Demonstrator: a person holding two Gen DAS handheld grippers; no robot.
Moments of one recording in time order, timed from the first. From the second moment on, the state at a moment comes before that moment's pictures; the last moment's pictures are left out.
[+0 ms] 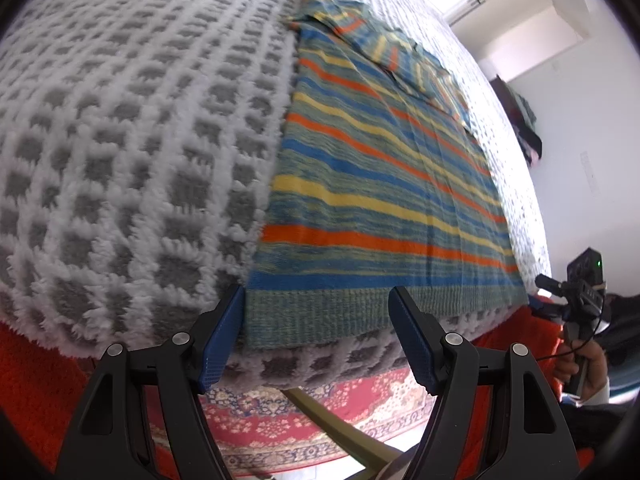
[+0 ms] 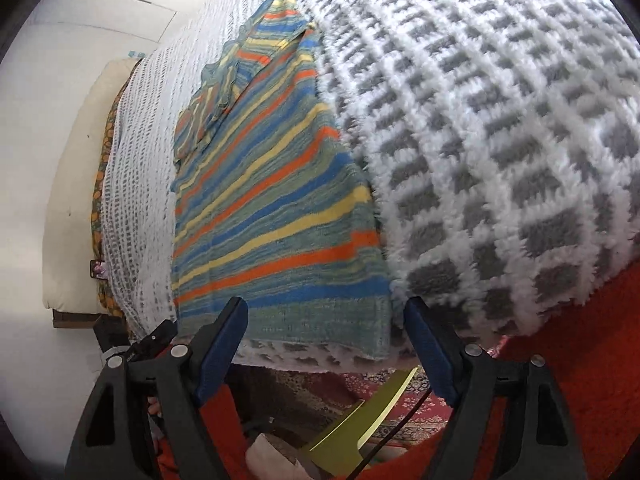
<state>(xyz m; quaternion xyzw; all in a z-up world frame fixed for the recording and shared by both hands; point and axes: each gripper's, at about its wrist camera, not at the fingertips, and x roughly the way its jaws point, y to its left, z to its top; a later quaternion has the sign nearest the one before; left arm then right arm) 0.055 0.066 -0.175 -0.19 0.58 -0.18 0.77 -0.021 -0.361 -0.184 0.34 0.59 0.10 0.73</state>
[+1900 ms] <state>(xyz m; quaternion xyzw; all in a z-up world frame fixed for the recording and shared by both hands) 0.046 0.082 -0.118 -0.26 0.54 -0.23 0.76 -0.028 -0.356 -0.145 0.35 0.56 0.17 0.73</state>
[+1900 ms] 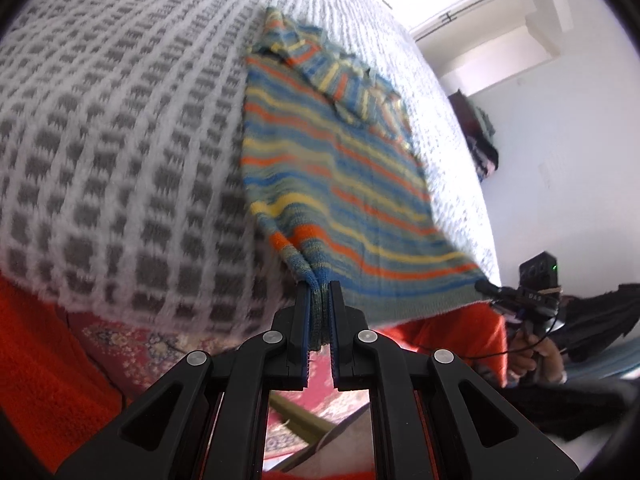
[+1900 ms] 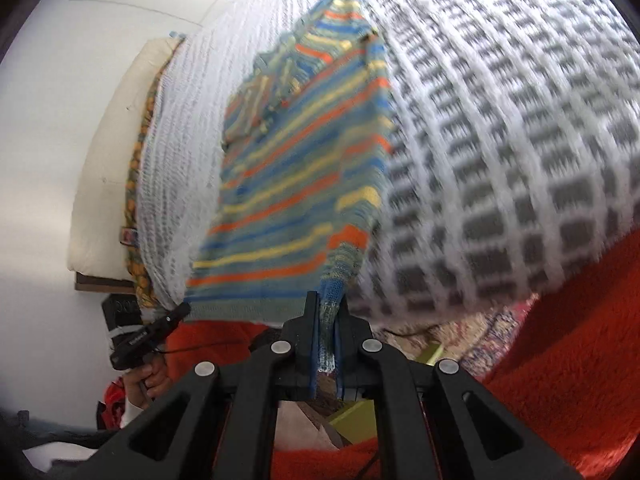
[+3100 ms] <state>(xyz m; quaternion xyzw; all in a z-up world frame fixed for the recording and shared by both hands) 0.323 0.074 -0.164 -0.23 0.53 -0.12 0.81 0.281 -0.432 -0.178 0.36 0.50 0.10 0.78</state>
